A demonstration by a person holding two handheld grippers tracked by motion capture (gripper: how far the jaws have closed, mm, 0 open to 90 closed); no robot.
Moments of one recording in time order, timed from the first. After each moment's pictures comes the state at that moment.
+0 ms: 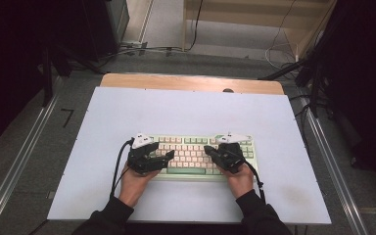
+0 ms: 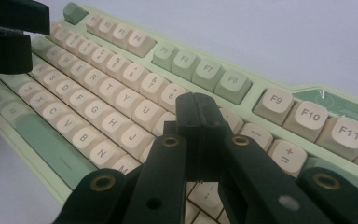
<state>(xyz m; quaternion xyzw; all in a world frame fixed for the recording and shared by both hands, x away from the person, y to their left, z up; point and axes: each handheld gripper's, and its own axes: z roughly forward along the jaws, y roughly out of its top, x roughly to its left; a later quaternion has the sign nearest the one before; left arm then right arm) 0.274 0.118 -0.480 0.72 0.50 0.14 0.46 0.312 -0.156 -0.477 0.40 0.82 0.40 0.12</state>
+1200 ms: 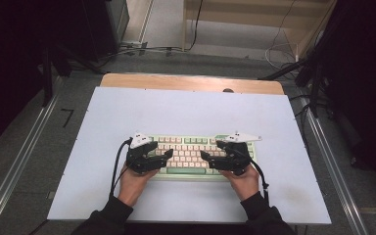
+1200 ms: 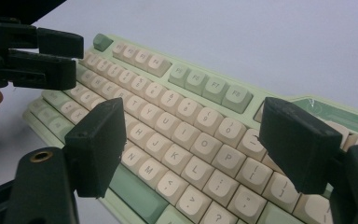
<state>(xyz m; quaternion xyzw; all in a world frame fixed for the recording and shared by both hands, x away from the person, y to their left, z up) 0.274 0.122 -0.479 0.72 0.50 0.15 0.46 0.301 -0.168 -0.456 0.41 0.80 0.43 0.10</state>
